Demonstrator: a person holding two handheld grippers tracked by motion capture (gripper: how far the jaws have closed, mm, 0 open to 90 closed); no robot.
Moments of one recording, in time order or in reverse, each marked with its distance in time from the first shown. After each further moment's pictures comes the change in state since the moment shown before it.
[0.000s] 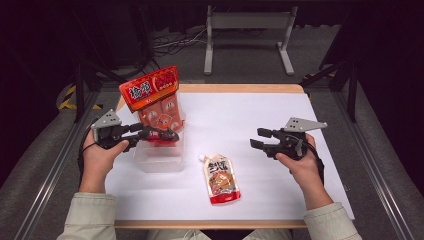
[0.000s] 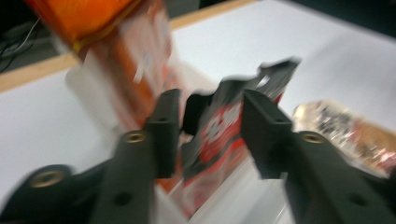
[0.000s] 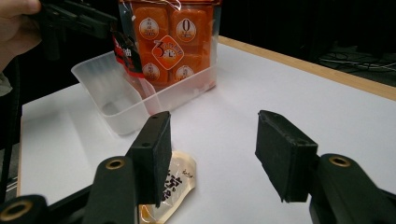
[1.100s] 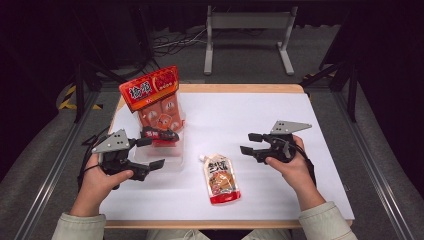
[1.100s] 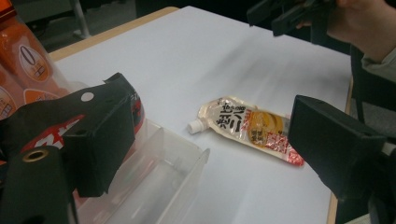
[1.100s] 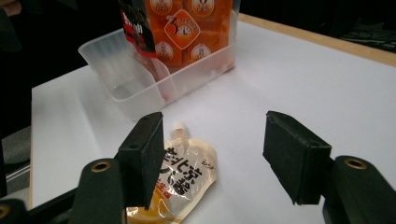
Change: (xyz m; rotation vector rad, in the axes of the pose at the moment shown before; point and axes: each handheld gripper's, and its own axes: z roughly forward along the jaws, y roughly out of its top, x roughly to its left) left arm -0.069 -0.003 -0.017 0.007 -0.198 0.103; right arm 0.013 -0.005 0.026 0.088 0.047 0.014
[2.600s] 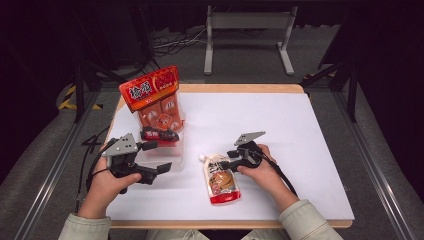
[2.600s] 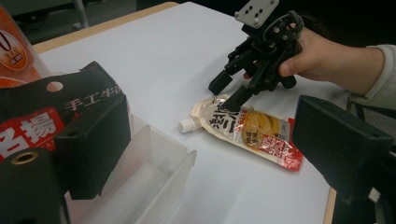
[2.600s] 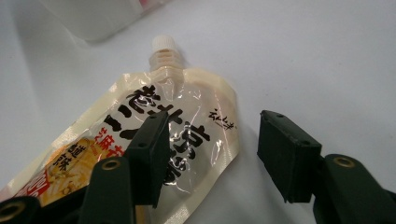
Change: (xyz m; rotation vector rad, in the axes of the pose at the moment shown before) left arm -0.011 -0.005 0.016 0.020 0.014 -0.037; right arm 0.001 -0.042 0.095 0.297 0.004 0.020
